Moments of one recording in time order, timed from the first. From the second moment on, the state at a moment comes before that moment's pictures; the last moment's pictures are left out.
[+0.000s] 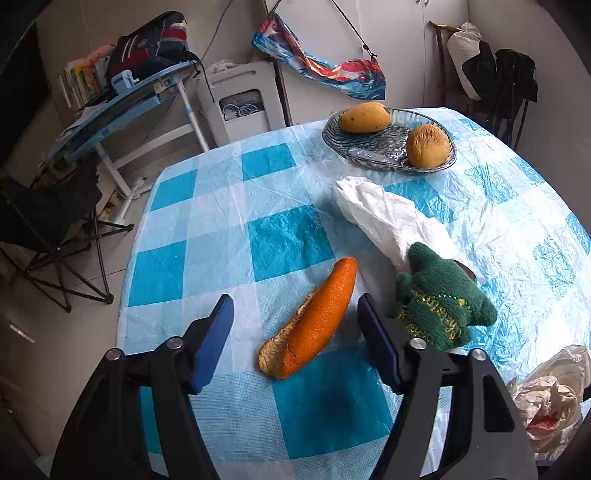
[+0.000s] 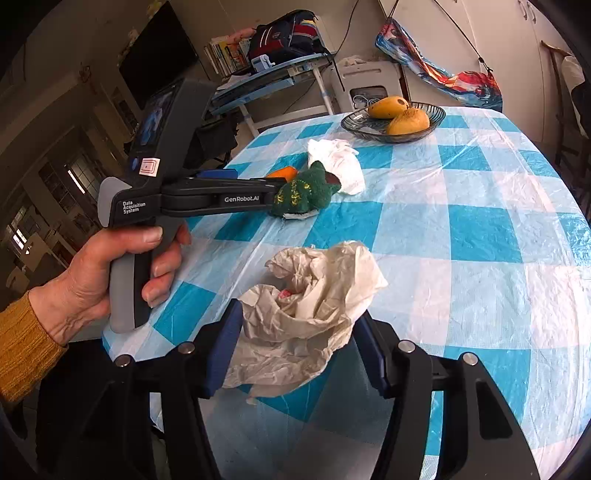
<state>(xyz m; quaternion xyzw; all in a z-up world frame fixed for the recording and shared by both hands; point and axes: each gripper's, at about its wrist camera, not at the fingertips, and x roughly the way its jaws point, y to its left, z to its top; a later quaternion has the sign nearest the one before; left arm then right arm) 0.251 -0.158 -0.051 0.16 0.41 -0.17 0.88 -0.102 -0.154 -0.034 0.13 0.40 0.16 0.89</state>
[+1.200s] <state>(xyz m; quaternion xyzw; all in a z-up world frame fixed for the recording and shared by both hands) -0.036 -0.049 0.011 0.00 0.37 -0.16 0.91 -0.243 -0.087 0.004 0.06 0.33 0.20 0.92</state>
